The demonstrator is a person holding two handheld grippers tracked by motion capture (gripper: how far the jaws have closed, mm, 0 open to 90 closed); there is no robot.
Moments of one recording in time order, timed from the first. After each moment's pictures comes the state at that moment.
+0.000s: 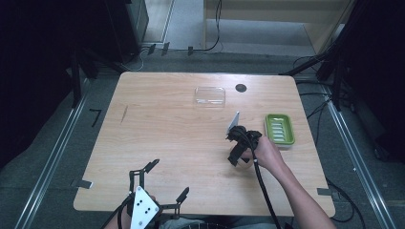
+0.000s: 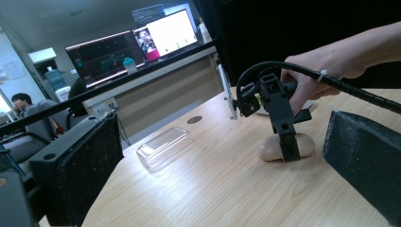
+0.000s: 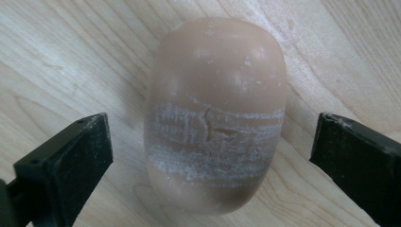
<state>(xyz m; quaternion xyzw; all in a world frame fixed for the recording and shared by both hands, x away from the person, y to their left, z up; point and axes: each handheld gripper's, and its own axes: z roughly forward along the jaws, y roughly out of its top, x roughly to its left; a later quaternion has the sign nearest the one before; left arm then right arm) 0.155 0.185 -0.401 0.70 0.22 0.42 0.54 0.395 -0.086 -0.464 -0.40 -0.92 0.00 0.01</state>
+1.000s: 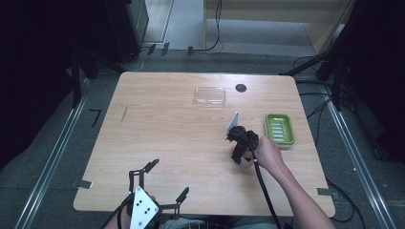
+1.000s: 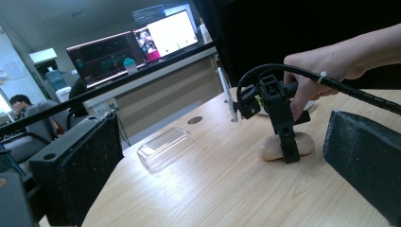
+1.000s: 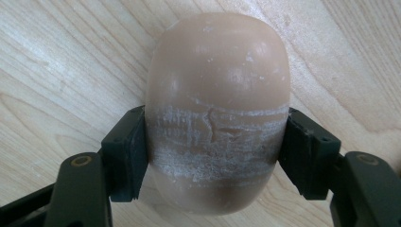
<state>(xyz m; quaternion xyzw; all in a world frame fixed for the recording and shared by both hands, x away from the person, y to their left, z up) 0.155 0.186 -0.401 0.70 0.22 0.42 0.54 0.396 -0.085 -0.465 -0.39 -0.92 0.02 0.01</state>
